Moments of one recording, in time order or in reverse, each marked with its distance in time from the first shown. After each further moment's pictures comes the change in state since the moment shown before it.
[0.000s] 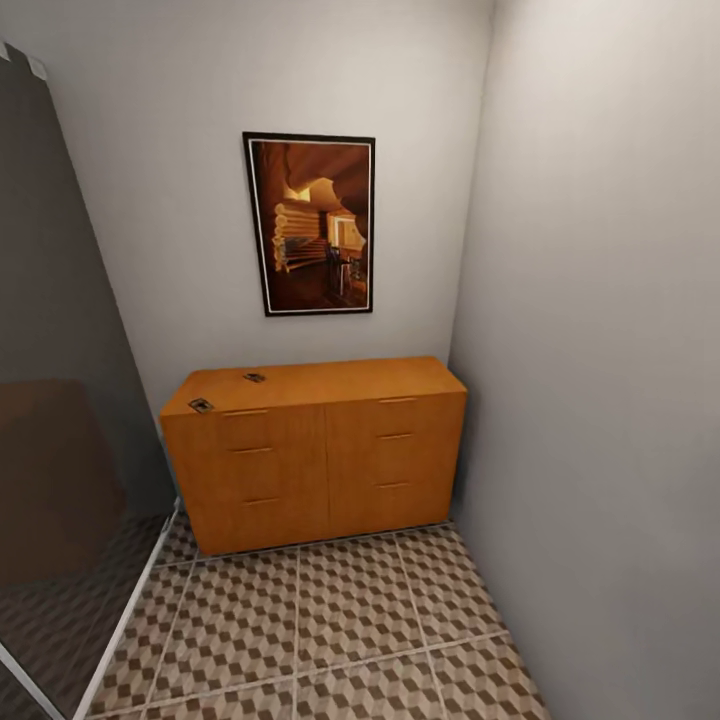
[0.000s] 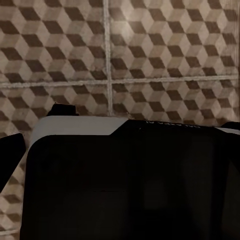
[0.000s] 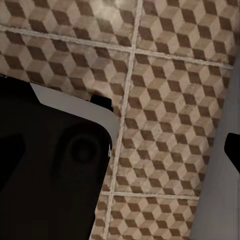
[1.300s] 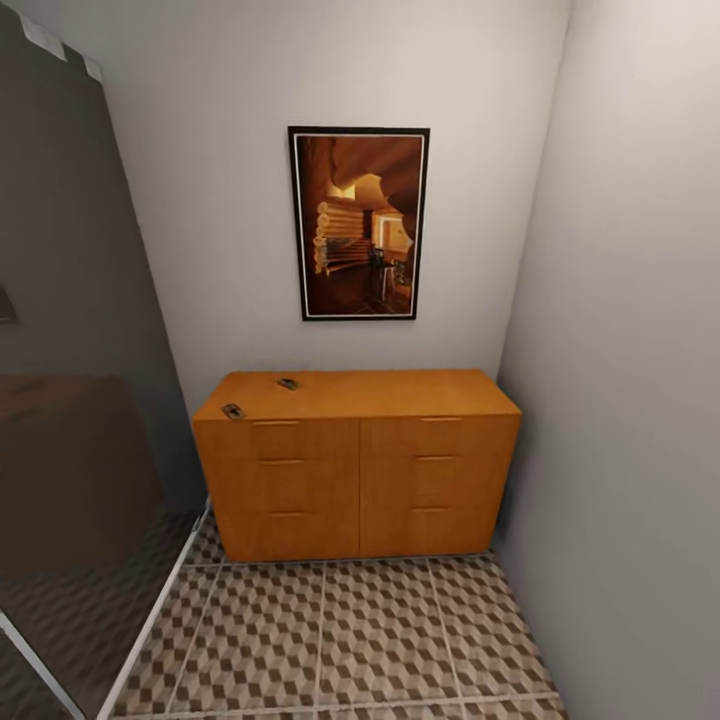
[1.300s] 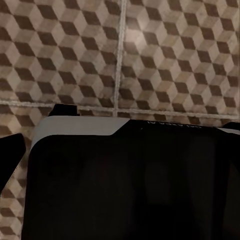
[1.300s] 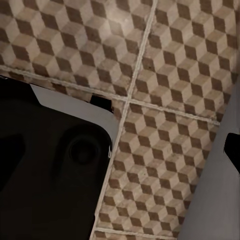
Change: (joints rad) left arm 0.000 0.003 0.001 0.000 0.001 0.000 0.001; right arm 0.000 0.000 0.000 -0.001 0.001 -0.005 0.000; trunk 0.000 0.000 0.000
